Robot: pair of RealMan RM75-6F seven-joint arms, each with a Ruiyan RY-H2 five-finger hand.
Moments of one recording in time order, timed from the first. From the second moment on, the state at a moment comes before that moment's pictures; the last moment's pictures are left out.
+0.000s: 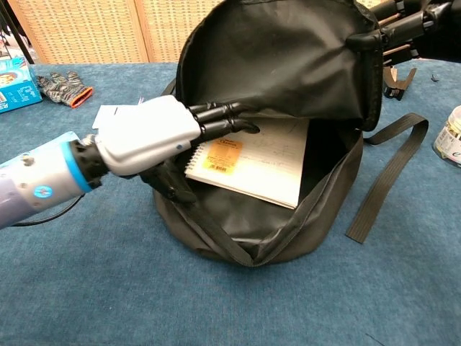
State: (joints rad) left arm -0.83 -1.86 0.13 -0.81 1.83 1.42 -0.14; right arm 0.68 -1.16 0.38 -1.93 -0.74 0.84 0.33
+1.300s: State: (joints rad) left arm -0.66 -1.42 -0.03 -1.24 1.61 1.45 -0.10; right arm 0.57 -1.19 0.20 -1.94 -1.42 0.66 0.57
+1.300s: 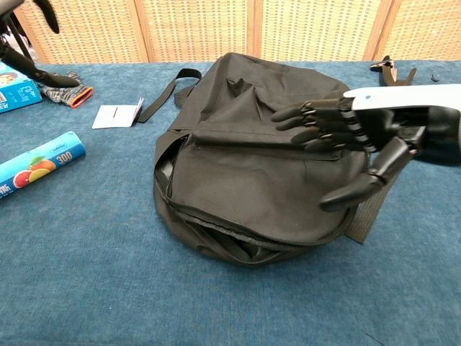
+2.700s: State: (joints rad) left arm -0.20 -1.19 -0.03 -1.62 1.28 1.51 0.03; right arm 0.14 -1.23 0.10 -1.38 -1.50 1.49 0.12
